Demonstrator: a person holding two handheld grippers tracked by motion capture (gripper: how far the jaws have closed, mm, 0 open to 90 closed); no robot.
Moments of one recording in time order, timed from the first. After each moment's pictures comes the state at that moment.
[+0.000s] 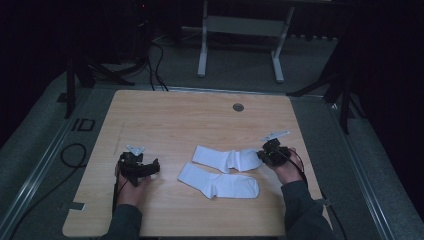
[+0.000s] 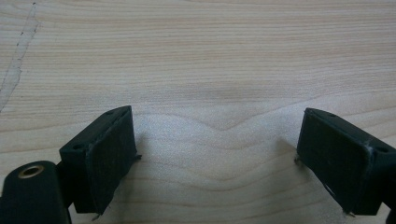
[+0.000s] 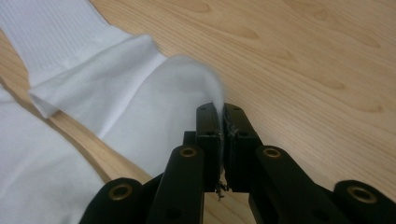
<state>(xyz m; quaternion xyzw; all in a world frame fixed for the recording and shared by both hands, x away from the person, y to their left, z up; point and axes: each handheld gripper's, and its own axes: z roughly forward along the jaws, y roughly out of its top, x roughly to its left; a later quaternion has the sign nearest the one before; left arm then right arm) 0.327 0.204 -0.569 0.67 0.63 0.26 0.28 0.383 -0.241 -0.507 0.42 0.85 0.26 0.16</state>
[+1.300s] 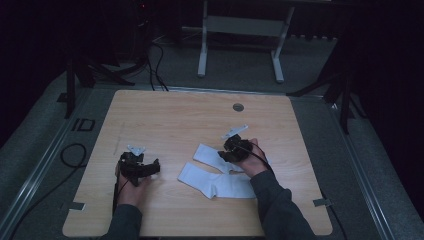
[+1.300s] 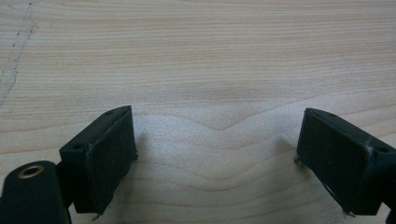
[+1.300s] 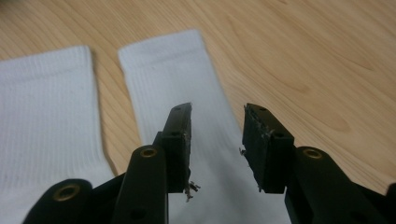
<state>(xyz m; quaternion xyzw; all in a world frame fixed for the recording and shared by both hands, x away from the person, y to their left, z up) 0.327 0.203 -0.569 0.67 0.63 0.26 0.28 0.398 -0.128 -0.510 0.31 0.90 0.29 0.13</state>
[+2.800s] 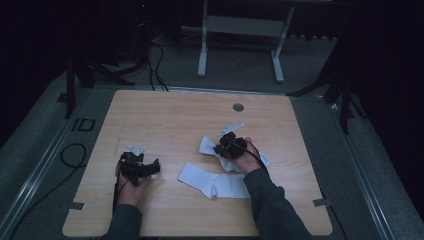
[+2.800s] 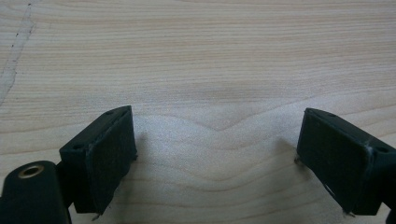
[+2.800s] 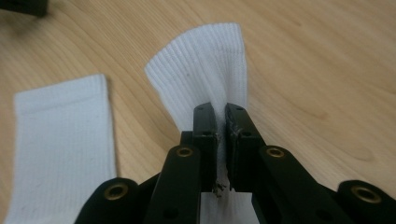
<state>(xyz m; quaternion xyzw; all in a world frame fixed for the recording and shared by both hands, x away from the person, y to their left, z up) 0.327 0.202 -0.569 0.67 0.63 0.26 0.28 0.406 -0.116 -0.510 0.31 0.89 0.32 0.11</state>
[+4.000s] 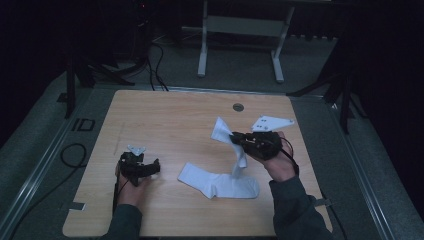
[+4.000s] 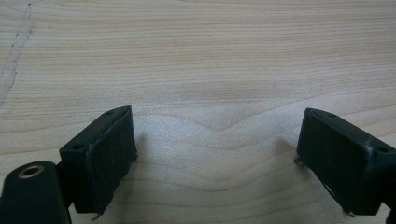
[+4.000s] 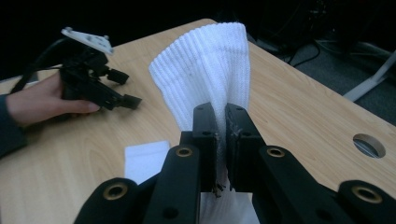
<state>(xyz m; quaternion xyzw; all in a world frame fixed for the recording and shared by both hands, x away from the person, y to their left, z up) 0.327 0.202 -0.569 0.67 0.63 0.26 0.28 0.330 -0.177 -0.387 0.25 0.83 0.47 0.16</state>
